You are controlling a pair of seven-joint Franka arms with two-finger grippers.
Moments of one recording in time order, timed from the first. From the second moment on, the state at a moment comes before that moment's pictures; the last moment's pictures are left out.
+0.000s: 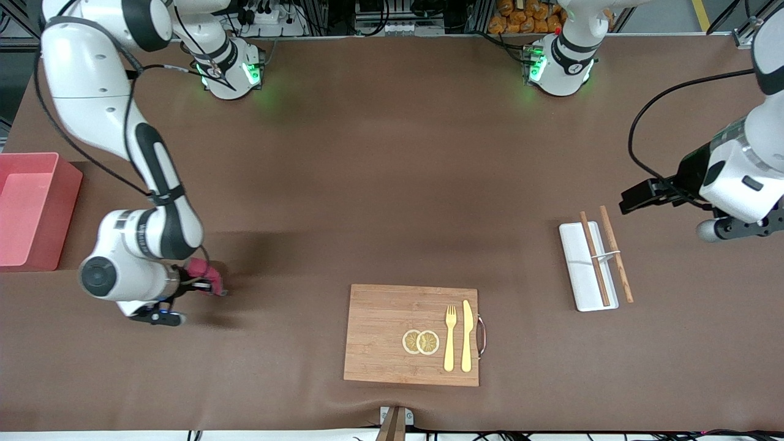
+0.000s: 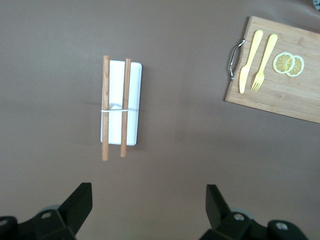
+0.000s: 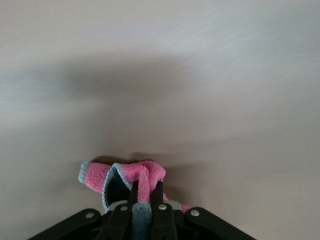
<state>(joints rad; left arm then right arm) 0.08 0.26 -0.26 -1.27 -0.01 1.49 -0.35 0.12 0.76 -0.06 -1.53 0.13 2.14 0.22</state>
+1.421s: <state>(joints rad) -0.05 0.11 -0.06 -1.40 -0.01 1.44 -0.30 -0.20 0.57 -0.11 -1.45 0.08 1.88 -0.44</state>
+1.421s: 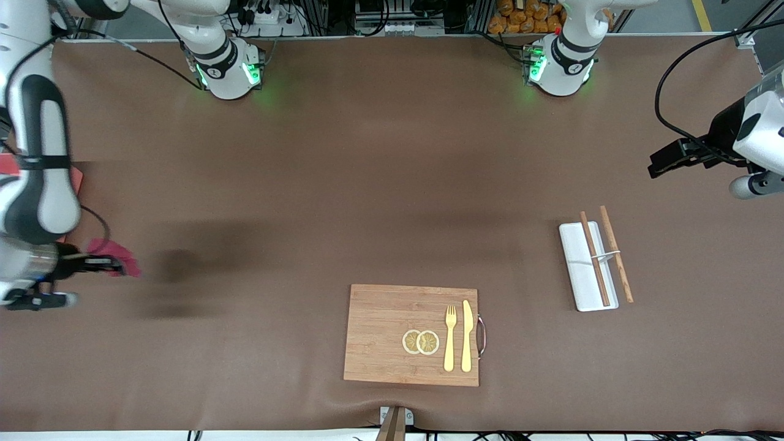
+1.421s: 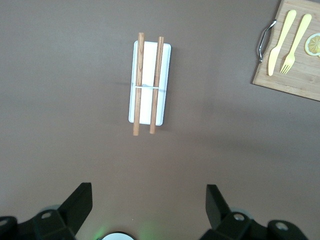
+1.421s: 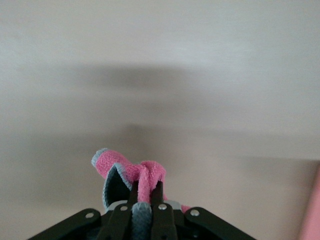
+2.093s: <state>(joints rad) -0.06 0.11 -0.06 -1.40 -0.01 1.45 -0.29 -0.50 0.59 -0.11 -1.42 -0.02 2.09 -0.97</state>
